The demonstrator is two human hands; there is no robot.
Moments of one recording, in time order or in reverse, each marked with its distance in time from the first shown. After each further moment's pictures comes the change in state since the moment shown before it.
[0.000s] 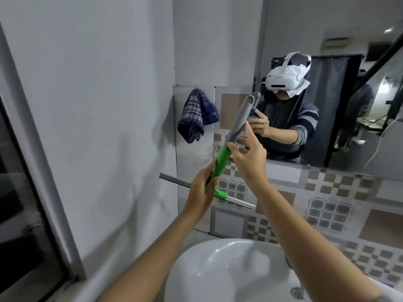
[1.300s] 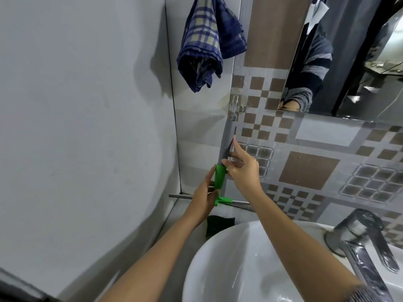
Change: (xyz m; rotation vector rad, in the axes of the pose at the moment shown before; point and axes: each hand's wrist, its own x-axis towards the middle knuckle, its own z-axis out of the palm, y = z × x) left_hand -0.042 -0.175 0.015 -0.046 -0.284 -0.476; right_hand -0.035 0.173 0.100 -0.030 -0.128 0.357
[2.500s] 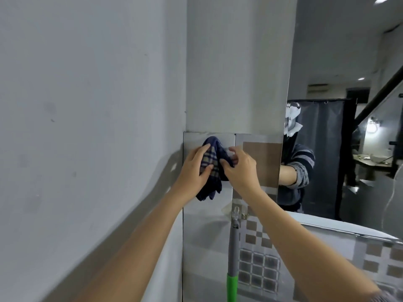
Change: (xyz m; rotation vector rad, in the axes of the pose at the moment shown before) left_hand 0.116 0.232 -0.149 0.414 0.365 0.654; right_hand 0.110 -0.211 -0.019 -0.251 0.165 -0.504
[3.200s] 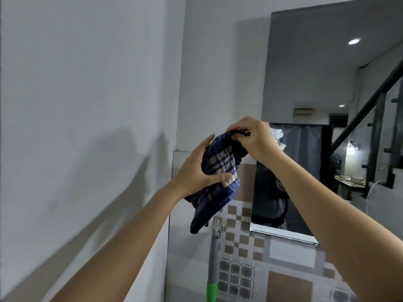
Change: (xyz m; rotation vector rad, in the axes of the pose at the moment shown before) left_hand 0.015 0.099 -0.039 -0.199 -0.121 0.035; right_hand 0.041 -0.094 -0.132 -0.232 -0.040 -0.396
